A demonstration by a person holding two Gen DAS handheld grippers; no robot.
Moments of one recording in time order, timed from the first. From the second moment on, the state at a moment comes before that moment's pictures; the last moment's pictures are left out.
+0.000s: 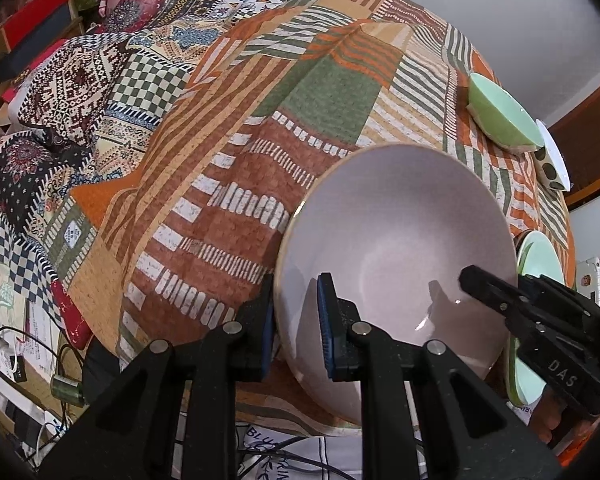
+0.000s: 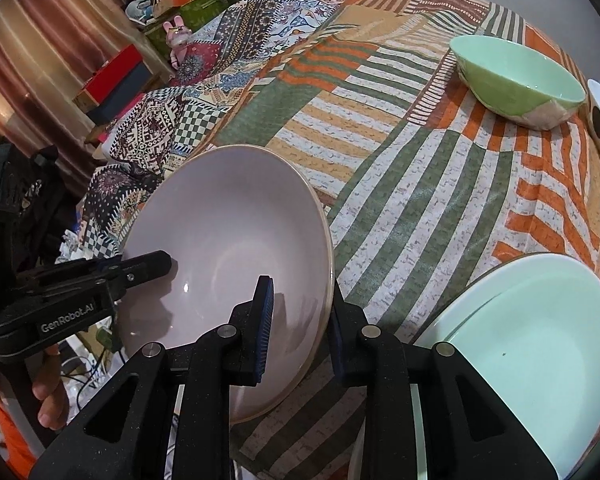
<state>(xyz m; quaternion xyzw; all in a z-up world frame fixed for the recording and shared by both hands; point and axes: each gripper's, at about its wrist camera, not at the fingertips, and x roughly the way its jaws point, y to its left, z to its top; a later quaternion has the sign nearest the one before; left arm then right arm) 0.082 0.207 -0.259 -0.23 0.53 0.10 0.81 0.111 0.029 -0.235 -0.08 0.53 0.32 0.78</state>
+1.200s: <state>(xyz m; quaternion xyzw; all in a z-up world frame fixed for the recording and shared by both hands) 0.145 0.131 -0.123 -0.12 0.39 0.04 0.91 0.168 -0.085 -0.134 0.00 0.39 0.23 0.89</state>
